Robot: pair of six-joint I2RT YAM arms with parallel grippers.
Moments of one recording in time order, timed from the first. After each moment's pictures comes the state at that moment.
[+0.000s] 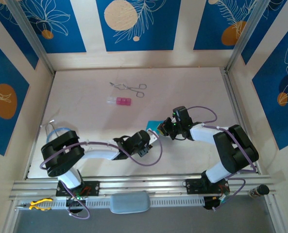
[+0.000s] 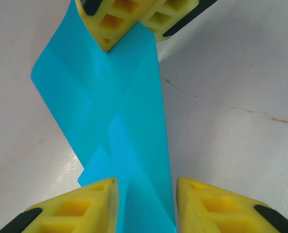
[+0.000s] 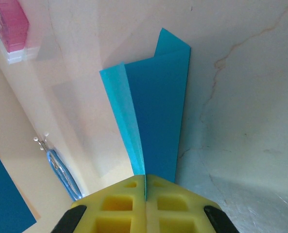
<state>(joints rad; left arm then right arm) -1.09 1.63 0.75 0.06 -0.25 0.03 0.43 1.53 0.61 0.05 -0.46 1.23</state>
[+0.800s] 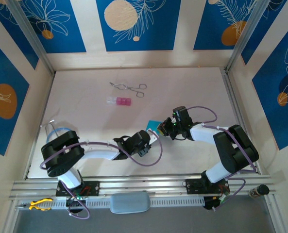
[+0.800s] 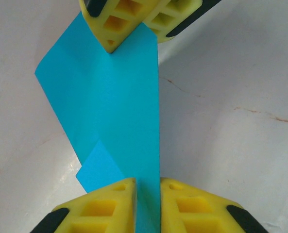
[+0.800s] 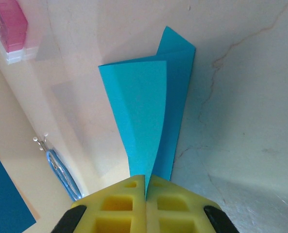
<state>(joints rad) -1.09 1.63 0.75 0.06 -0.26 0.04 0.43 1.53 0.61 0.05 -0.46 1.23</state>
